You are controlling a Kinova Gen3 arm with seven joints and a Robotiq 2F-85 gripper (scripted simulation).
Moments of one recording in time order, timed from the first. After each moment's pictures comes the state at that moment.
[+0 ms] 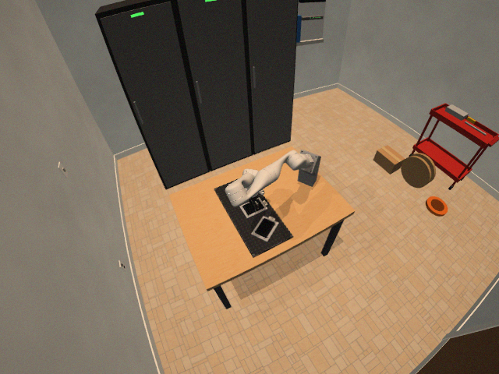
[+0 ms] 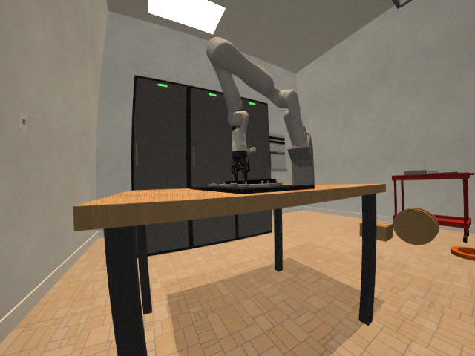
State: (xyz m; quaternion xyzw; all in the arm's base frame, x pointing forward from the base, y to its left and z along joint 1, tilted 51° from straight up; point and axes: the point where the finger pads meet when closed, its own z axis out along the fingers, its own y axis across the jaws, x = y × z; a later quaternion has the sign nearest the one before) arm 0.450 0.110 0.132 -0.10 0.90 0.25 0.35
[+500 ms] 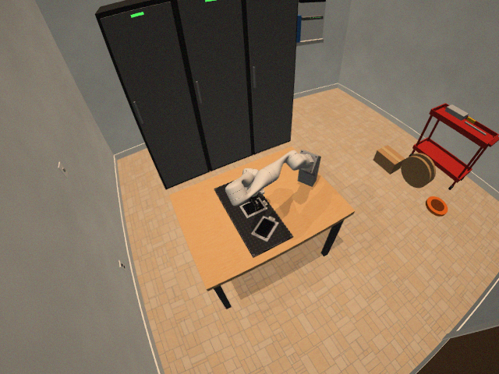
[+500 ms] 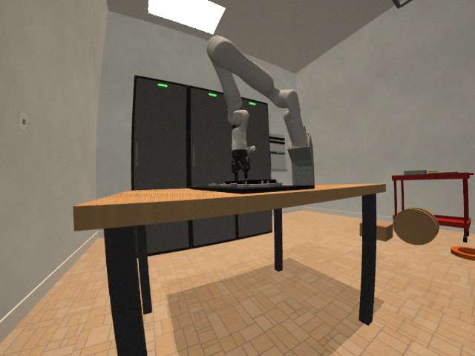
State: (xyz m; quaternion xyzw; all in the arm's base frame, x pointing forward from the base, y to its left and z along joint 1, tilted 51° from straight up) arm 0.446 0.108 0.135 -0.10 0.90 0.25 0.35
